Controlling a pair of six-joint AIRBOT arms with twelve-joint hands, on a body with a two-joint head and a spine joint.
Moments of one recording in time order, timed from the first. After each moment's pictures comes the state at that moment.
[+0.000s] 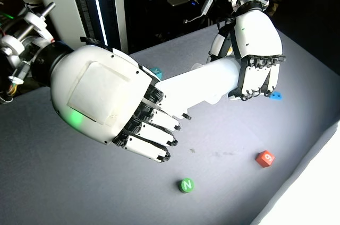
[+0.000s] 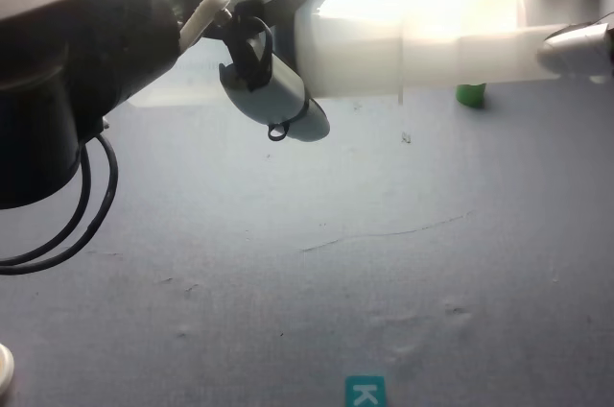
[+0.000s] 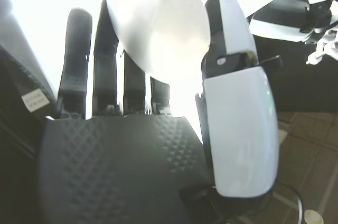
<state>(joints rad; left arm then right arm) 0.28 -1.06 0.88 -1.57 -0.53 2.46 -0.26 -0.66 0.84 0.42 0.30 -0.79</state>
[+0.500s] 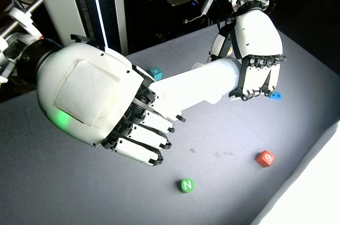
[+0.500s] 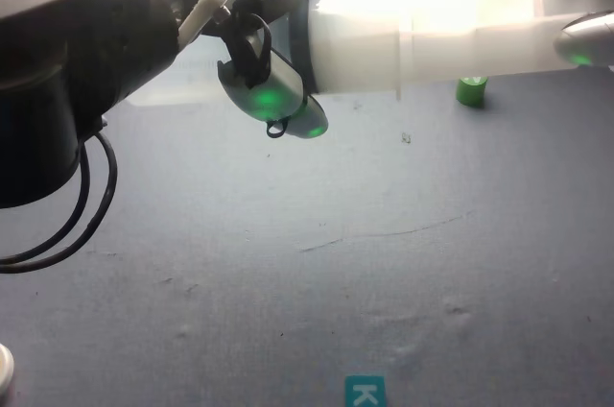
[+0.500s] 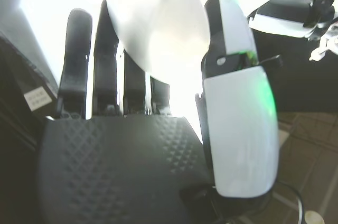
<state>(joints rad) 0.28 -1.06 0.88 -1.57 -0.54 2.46 -0.24 -0.64 0.83 0.42 0.28 -0.79</state>
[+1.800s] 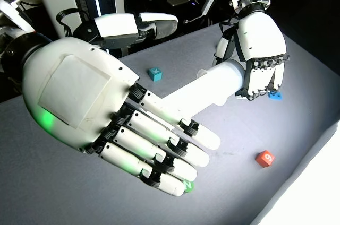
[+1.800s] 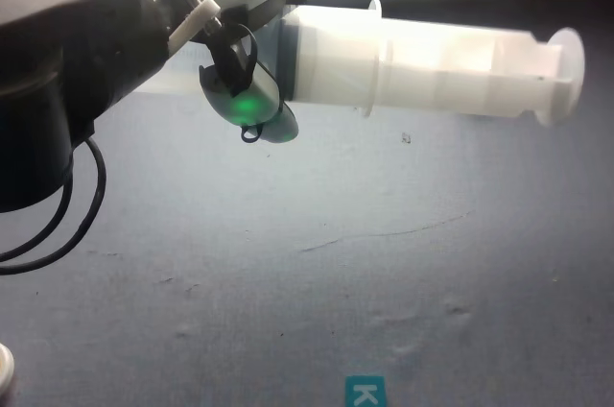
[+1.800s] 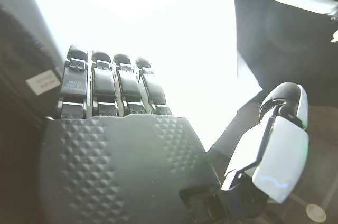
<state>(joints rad) 0.29 -1.06 0.88 -1.56 -0.57 2.50 -0.24 -0.64 0.83 0.41 0.32 -0.79</state>
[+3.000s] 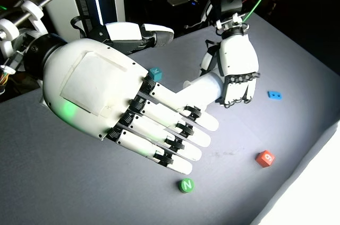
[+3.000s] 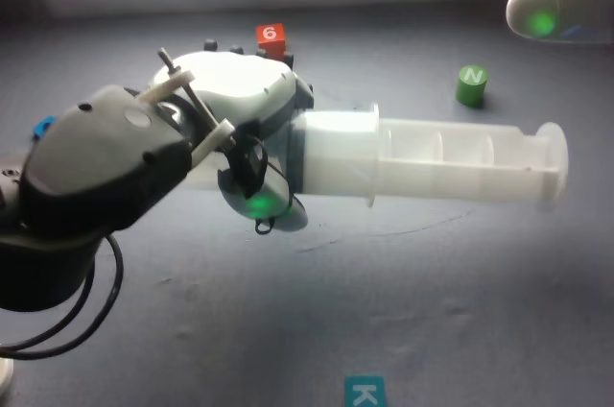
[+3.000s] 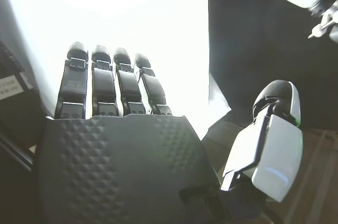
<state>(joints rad) 0.55 -1.13 0.92 -1.26 -0.58 2.07 -0.27 -0.65 0.82 0.31 0.32 -0.82</state>
